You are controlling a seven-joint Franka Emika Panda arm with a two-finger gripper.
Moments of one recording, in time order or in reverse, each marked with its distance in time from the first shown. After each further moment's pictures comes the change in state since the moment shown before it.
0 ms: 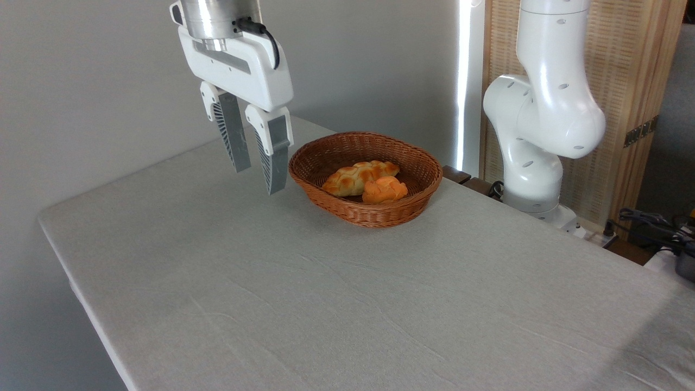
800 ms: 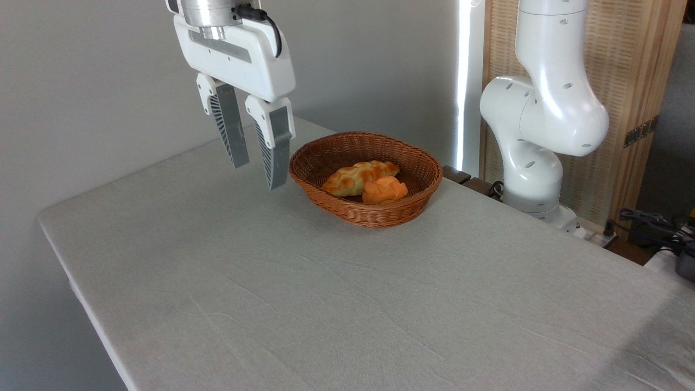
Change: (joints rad) arm 0.127 0.006 -0.092 0.042 0.002 -0.025 -0.002
